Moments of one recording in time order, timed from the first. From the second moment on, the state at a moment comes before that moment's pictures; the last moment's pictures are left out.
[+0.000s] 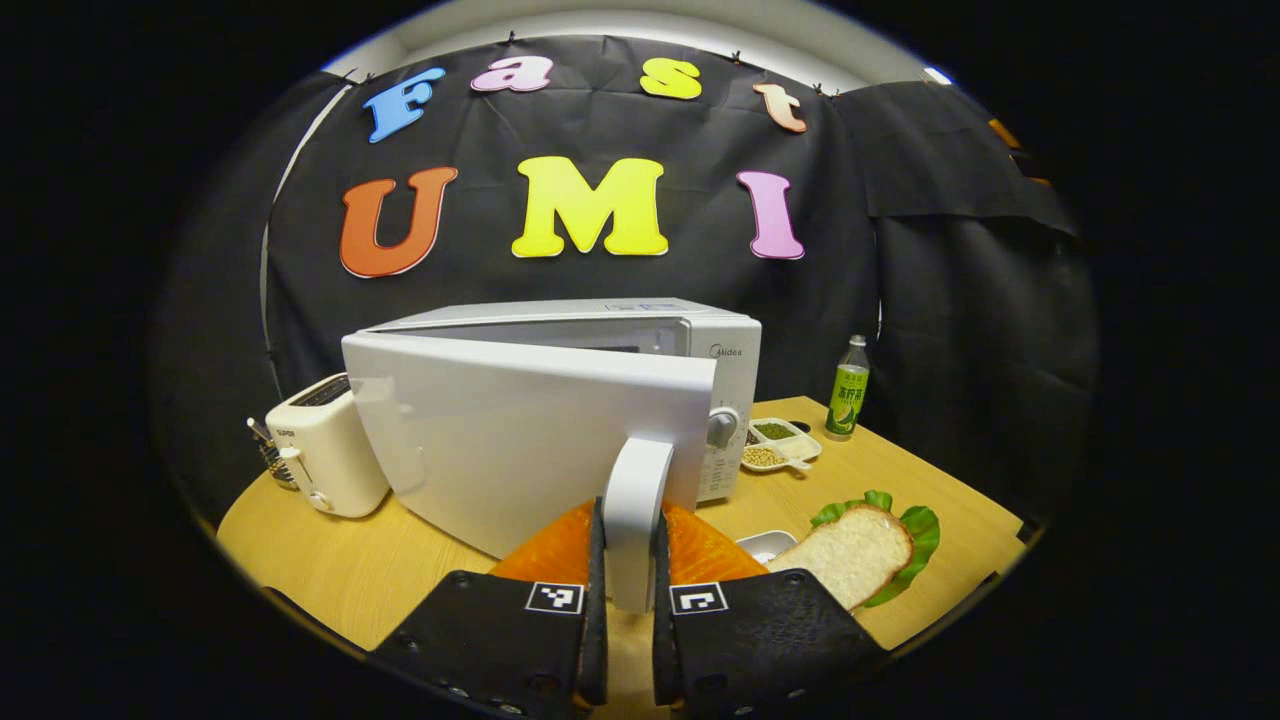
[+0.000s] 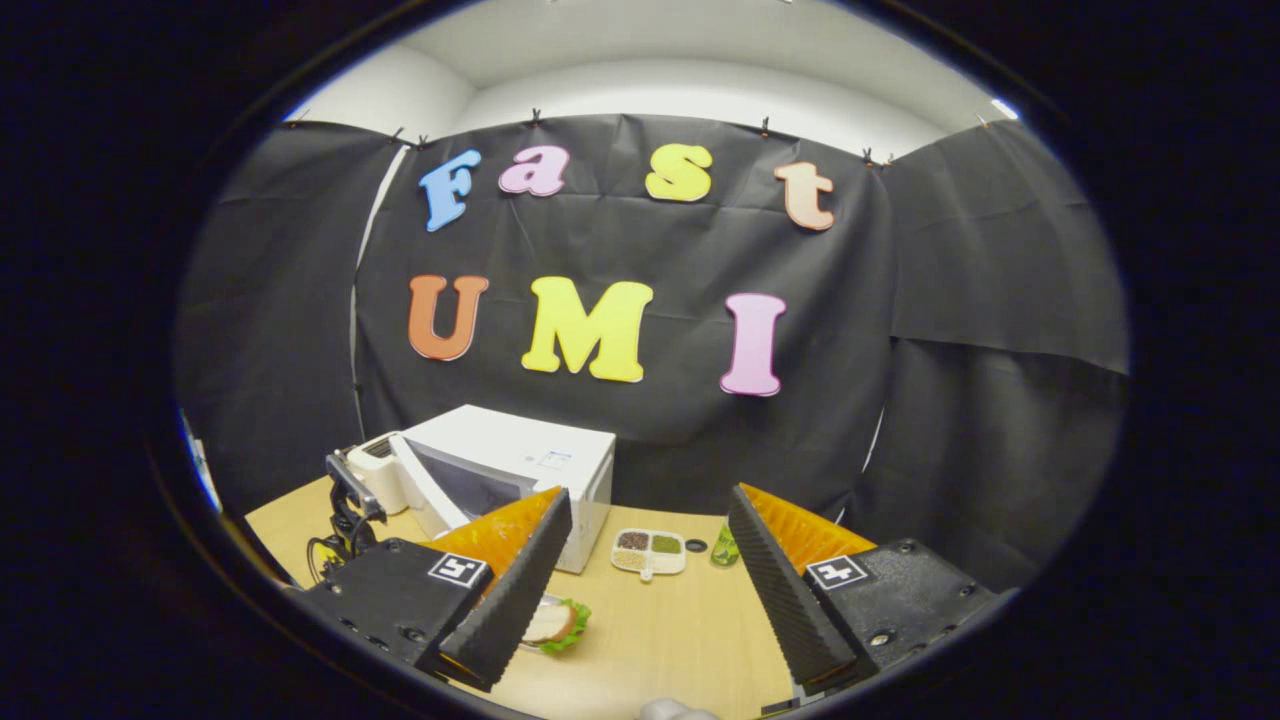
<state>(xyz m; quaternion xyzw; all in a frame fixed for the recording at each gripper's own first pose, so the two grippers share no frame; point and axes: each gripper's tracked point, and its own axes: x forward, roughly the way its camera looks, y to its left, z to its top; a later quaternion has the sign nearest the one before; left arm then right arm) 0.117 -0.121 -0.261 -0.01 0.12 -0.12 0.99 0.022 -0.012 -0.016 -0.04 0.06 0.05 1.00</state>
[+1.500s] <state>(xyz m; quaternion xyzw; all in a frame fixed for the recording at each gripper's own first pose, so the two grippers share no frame) -0.022 0.154 -0.276 0.00 0.16 0.08 0.98 0.005 0.070 -0.069 0.01 0.08 0.11 0.99</state>
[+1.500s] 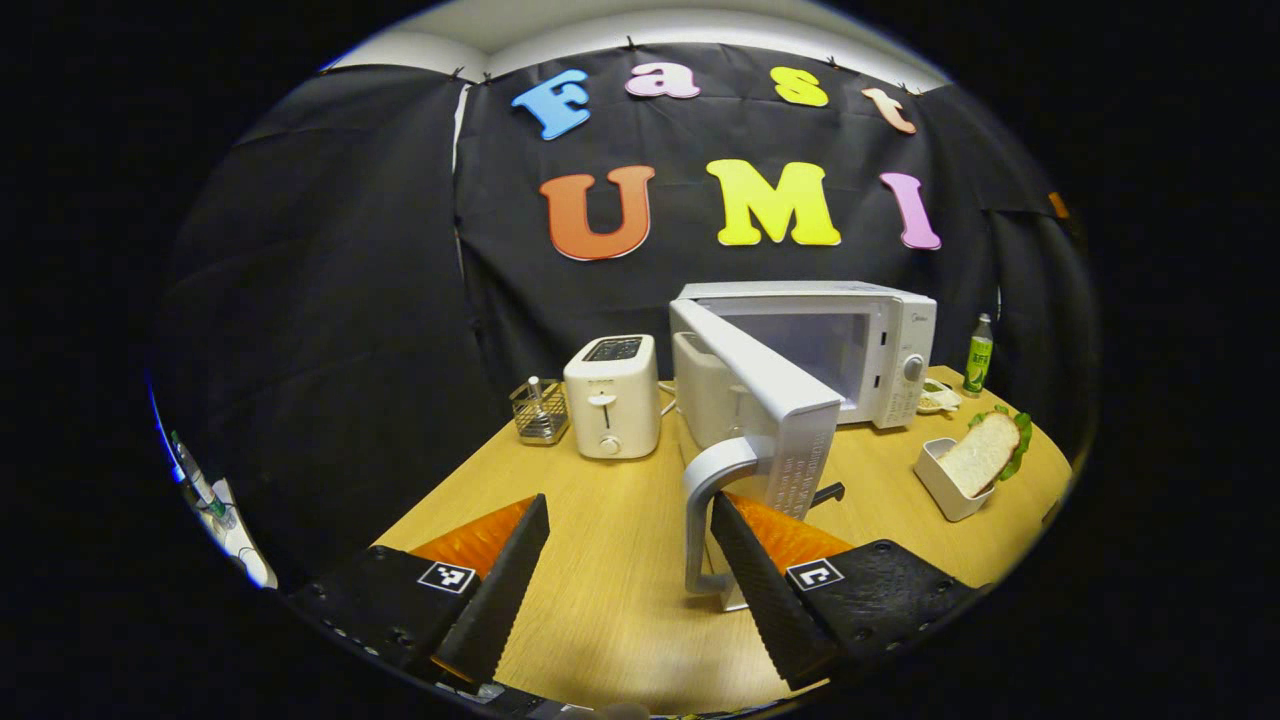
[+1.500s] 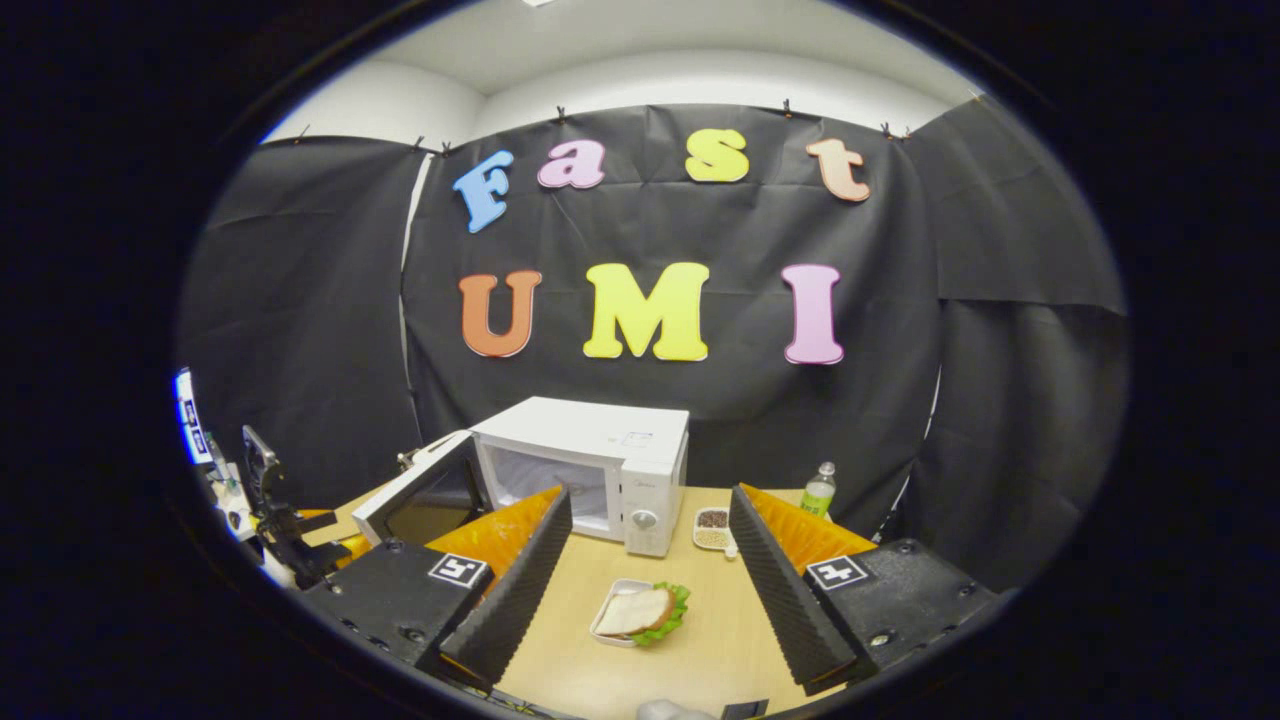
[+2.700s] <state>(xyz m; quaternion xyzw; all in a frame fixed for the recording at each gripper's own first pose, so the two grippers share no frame) -0.003 0.068 -0.145 0.00 0.09 0.09 0.99 0.114 0.057 -0.360 0.29 0.43 0.22 0.83</state>
